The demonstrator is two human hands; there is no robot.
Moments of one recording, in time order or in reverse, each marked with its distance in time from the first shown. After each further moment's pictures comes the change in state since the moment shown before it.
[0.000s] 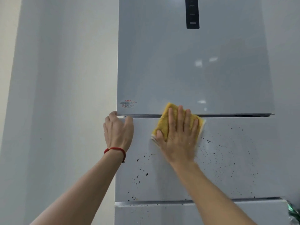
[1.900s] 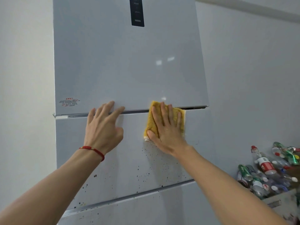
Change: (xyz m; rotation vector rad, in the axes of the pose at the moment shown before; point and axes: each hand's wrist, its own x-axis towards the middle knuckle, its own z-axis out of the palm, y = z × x) left_hand -0.031 0.027 0.076 0.477 -0.120 0.792; right_hand 0.002 0.152 -0.036 -0.012 -0.304 -0.147
